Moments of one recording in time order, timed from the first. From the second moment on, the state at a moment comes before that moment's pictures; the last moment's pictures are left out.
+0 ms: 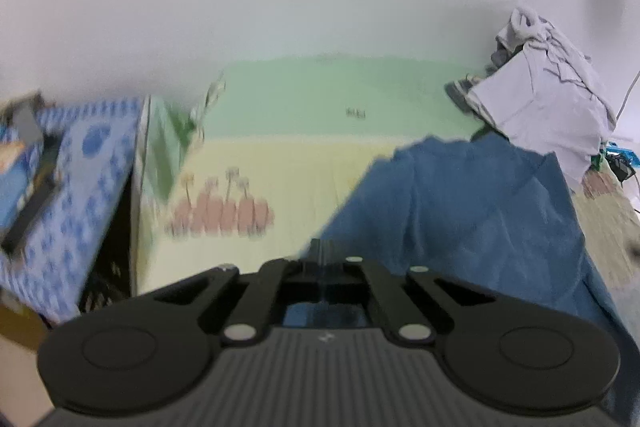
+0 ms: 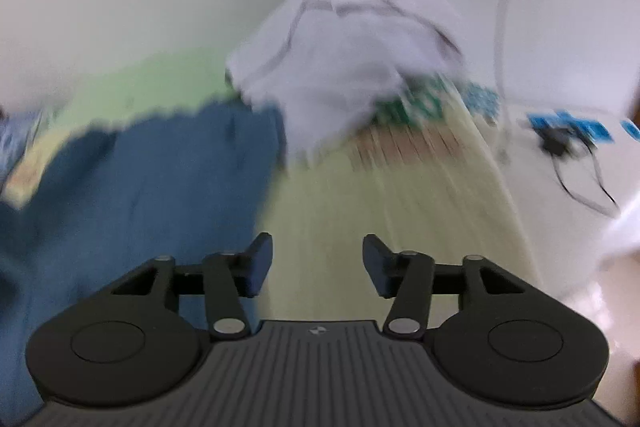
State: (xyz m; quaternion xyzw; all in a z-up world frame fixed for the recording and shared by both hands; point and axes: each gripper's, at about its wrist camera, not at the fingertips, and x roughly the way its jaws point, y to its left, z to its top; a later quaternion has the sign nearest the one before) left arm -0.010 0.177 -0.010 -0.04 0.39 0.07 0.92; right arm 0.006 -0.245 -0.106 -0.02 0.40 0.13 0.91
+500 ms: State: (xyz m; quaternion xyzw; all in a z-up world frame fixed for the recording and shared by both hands) left arm -0.021 0.155 -0.074 0.07 0.45 0.02 0.89; right arm -0.145 -0.251 -0.121 0.04 0.40 0.07 0.91
